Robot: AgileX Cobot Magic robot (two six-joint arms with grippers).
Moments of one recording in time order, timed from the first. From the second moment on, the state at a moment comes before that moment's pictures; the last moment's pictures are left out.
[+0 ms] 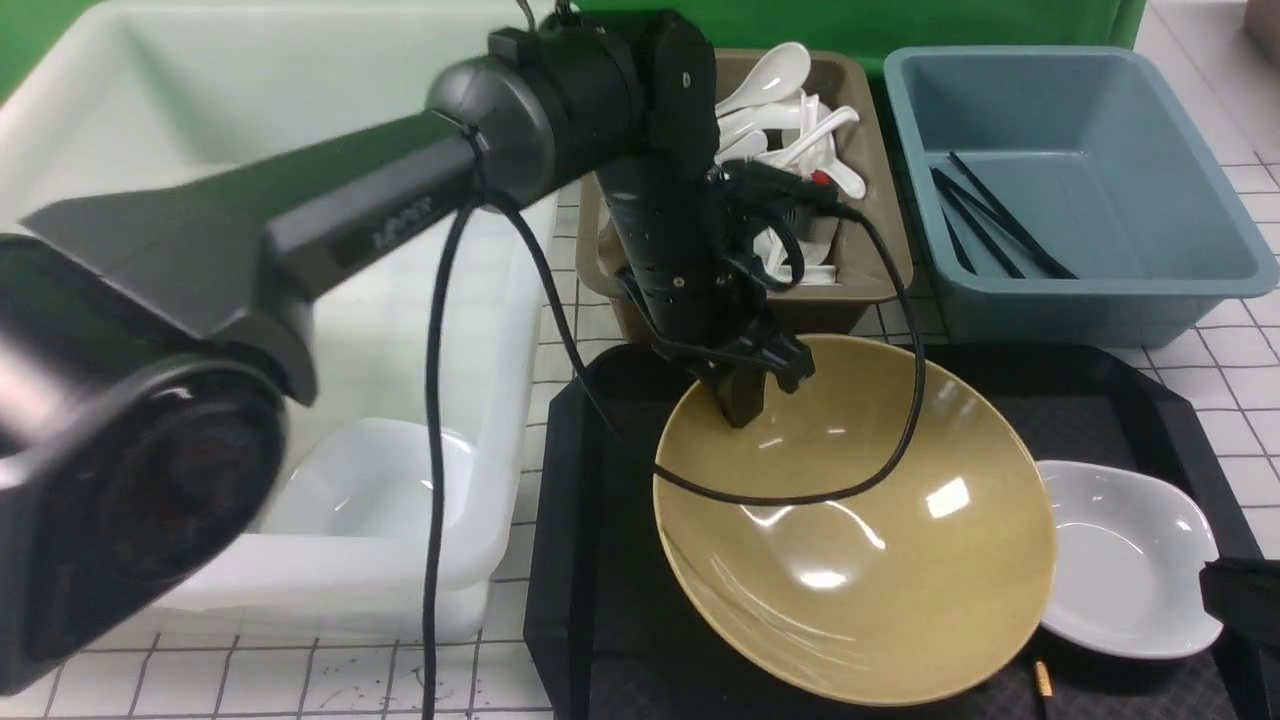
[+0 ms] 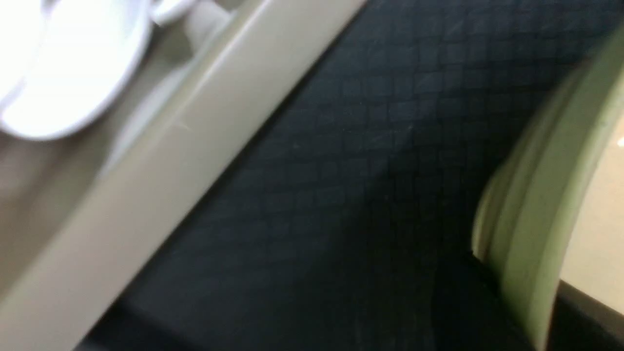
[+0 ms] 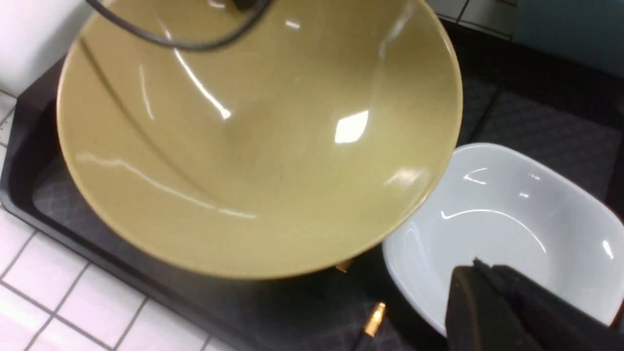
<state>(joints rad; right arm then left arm) 0.15 0.58 -0.41 0.42 0.61 -0.50 -0.58 2.14 -1.92 -0.26 1.24 0.35</state>
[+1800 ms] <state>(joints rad) 0.15 1.02 -0.50 -0.04 0.71 0.06 0.24 1.30 -1.37 0.10 0.98 0.10</state>
